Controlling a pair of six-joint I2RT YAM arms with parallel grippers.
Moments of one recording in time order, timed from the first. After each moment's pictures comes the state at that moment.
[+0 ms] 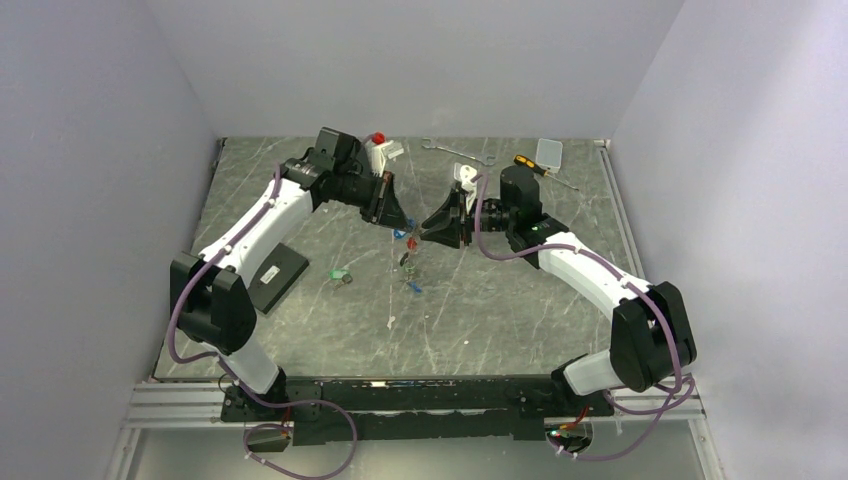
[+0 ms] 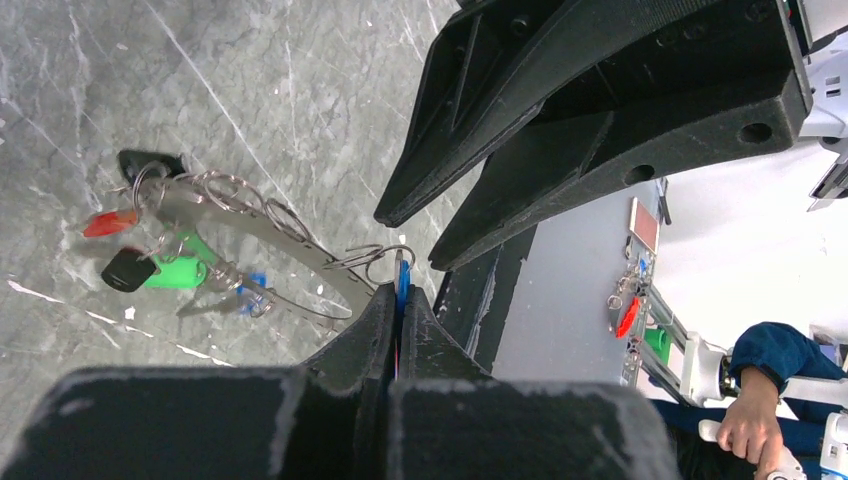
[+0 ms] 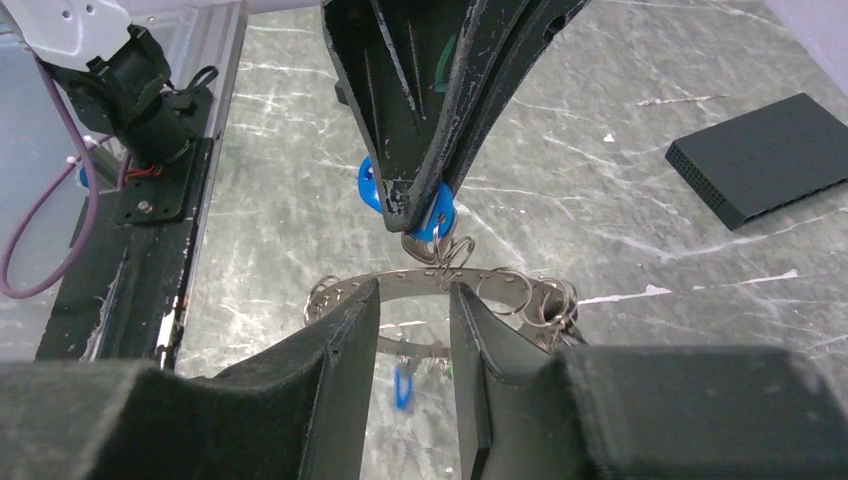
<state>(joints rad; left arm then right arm) -0.41 1.65 1.51 -0.69 0.97 -0.10 0.45 1.42 0.96 0.18 -1.02 -0.18</state>
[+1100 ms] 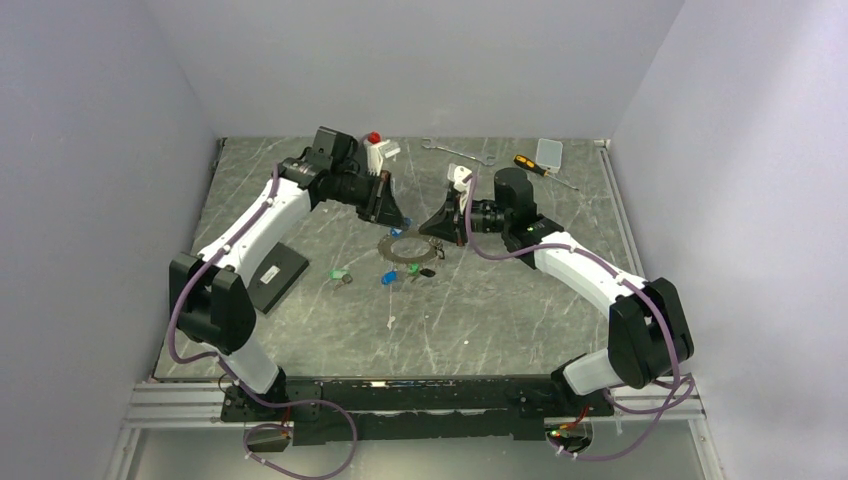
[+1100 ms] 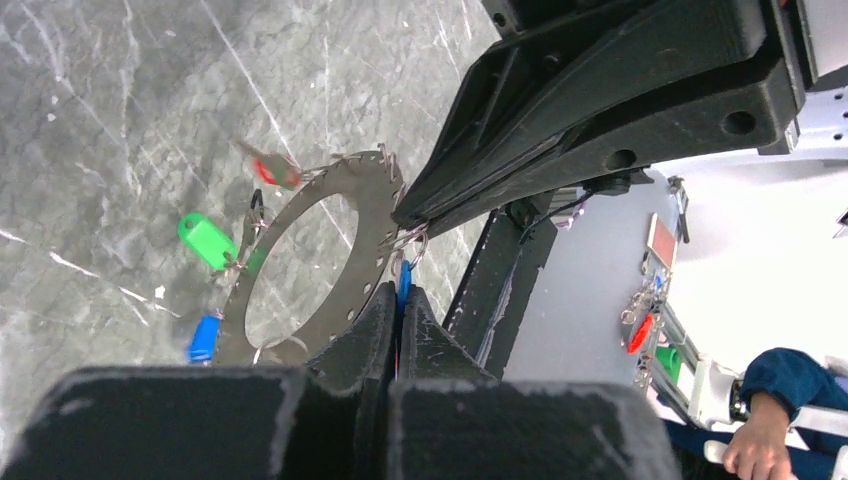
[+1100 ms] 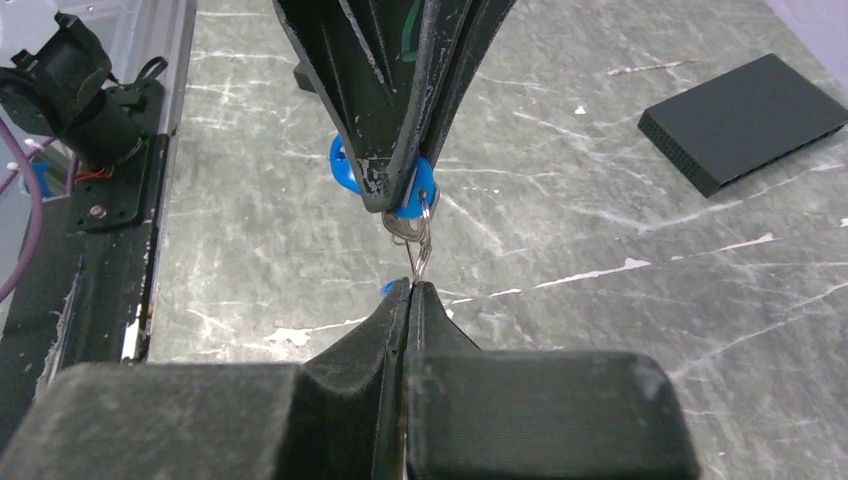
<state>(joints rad) -0.40 1.65 1.51 -0.71 0.93 -0.10 0.48 1.43 0.96 0.16 -0.91 -0.19</state>
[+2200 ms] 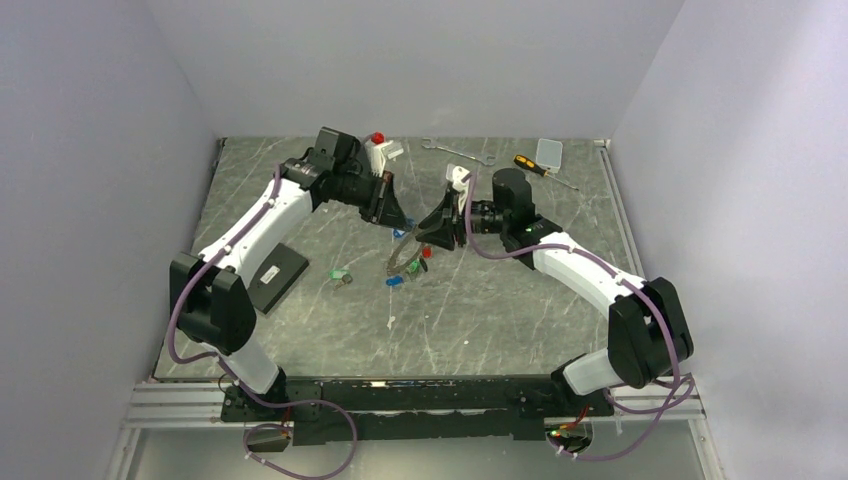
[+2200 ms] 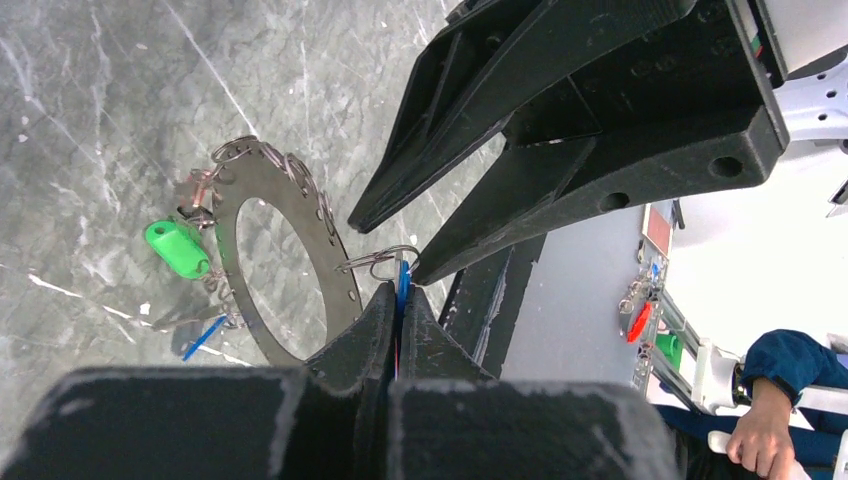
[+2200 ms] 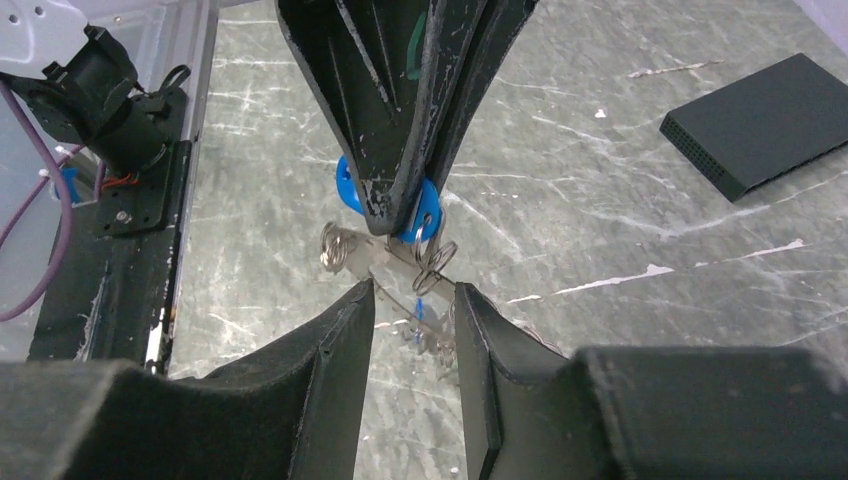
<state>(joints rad) -0.40 1.65 1.51 -0.70 0.95 -0.09 0.49 1.44 0.96 0.18 -0.92 -0.16</state>
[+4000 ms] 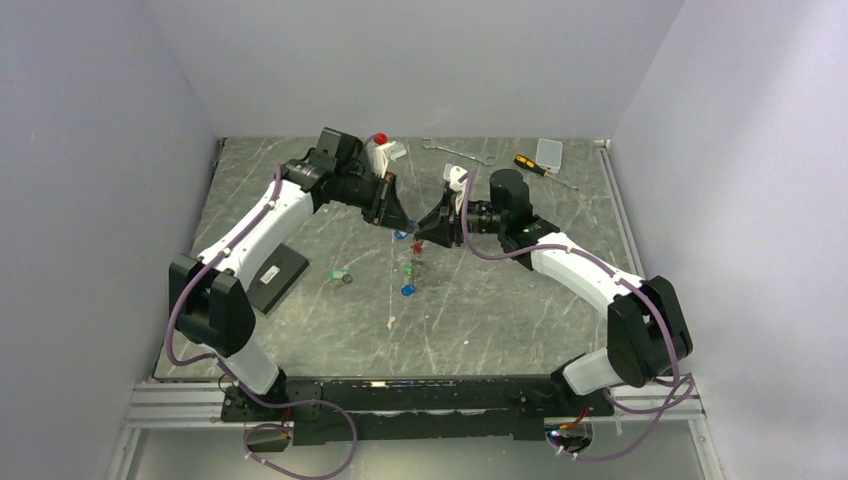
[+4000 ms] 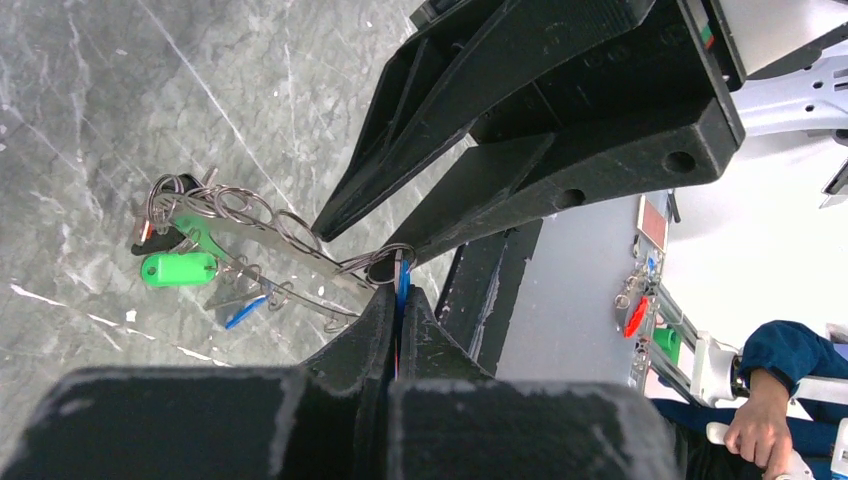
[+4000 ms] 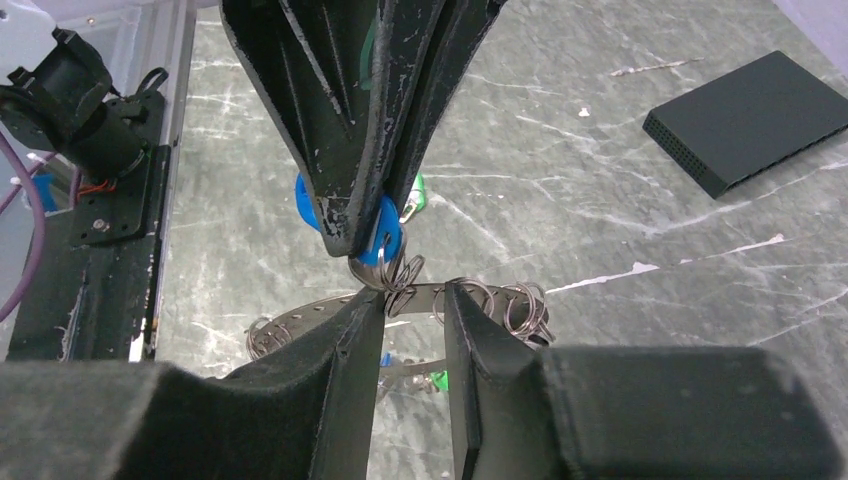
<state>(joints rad) -0.42 1.64 1.51 -0.69 0.95 -0.09 0.50 1.44 0.96 0.20 -0.88 -0.15</state>
